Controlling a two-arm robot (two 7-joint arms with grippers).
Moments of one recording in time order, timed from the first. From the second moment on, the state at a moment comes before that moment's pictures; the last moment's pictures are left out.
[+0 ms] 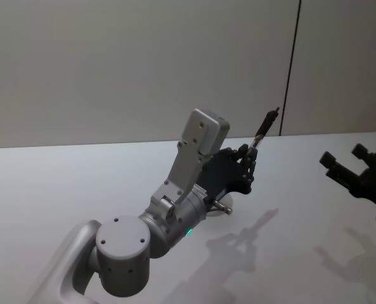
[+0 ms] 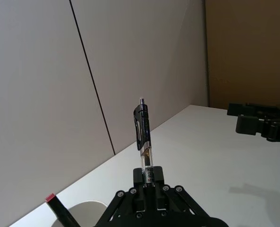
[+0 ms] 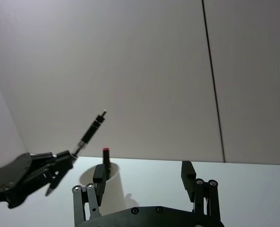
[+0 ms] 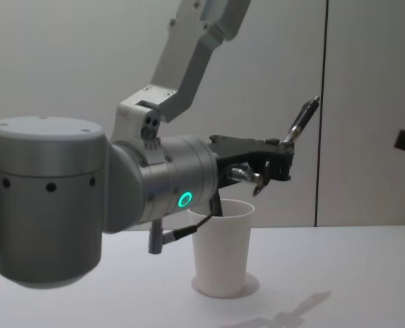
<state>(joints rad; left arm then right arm) -0.35 0.10 0.41 -1.51 -0.09 0.18 -0.29 0.09 0.40 -0.10 -1.59 0.67 0.00 0.44</state>
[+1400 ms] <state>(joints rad) -0.35 0.10 0.41 -1.51 -0.09 0.18 -0.29 0.37 0.25 -0.19 -1.27 0.99 0.16 0.68</state>
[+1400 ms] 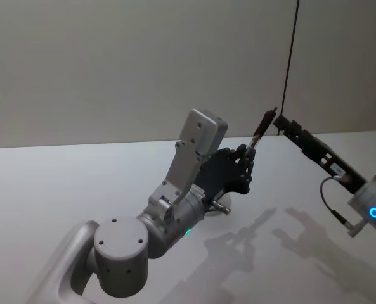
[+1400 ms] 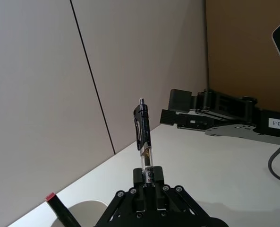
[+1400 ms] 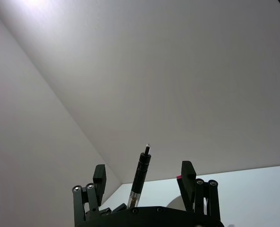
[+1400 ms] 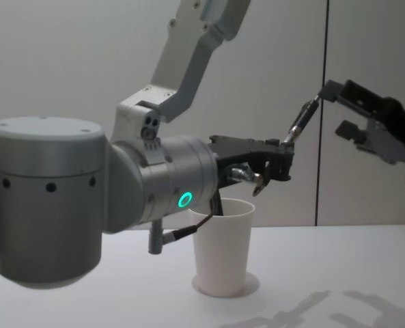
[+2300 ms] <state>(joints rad) -0.35 0.10 0.41 -1.51 -0.09 0.18 -0.29 0.47 0.19 -0.24 -1.12 1.02 0.18 0.69</state>
